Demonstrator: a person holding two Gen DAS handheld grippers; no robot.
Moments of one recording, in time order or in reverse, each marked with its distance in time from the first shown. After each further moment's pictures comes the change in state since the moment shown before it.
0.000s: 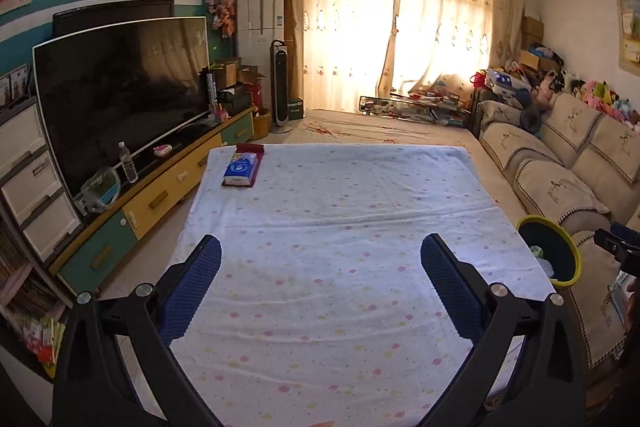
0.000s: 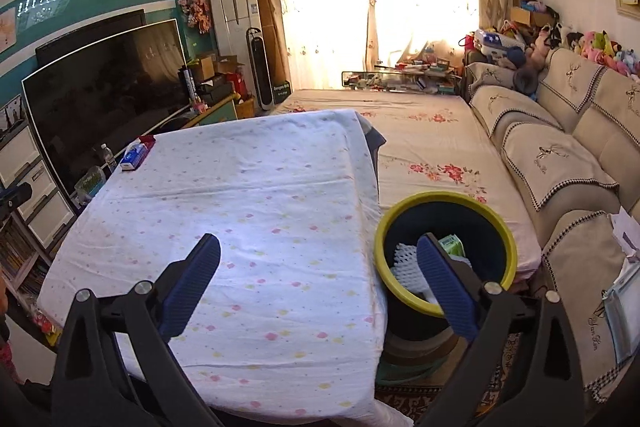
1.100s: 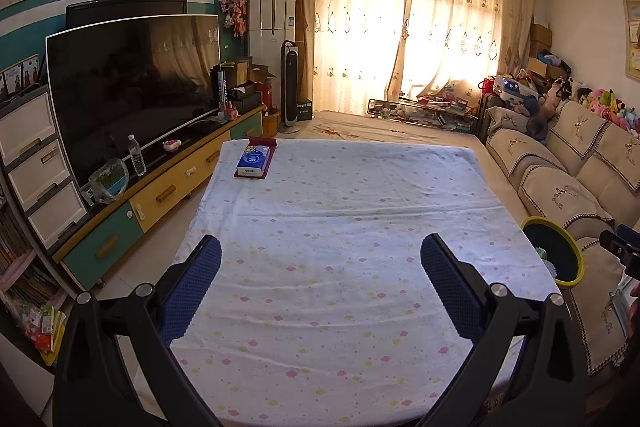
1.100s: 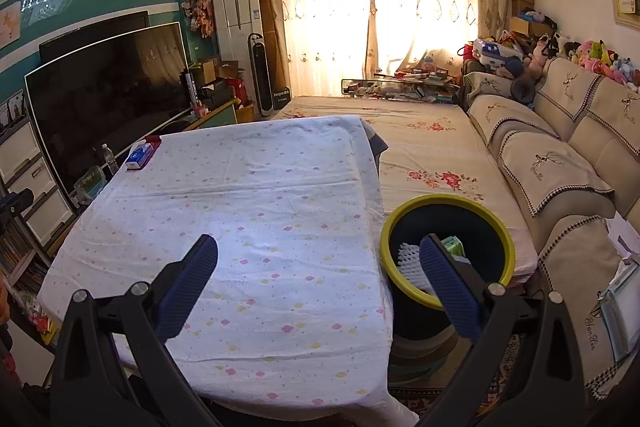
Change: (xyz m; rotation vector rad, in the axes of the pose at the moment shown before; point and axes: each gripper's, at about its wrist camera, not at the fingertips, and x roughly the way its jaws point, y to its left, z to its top) left arm -0.009 0.003 -0.022 -0.016 -0.004 0.017; right arm -0.013 0.017 -0.011 -0.014 -0.021 -0.015
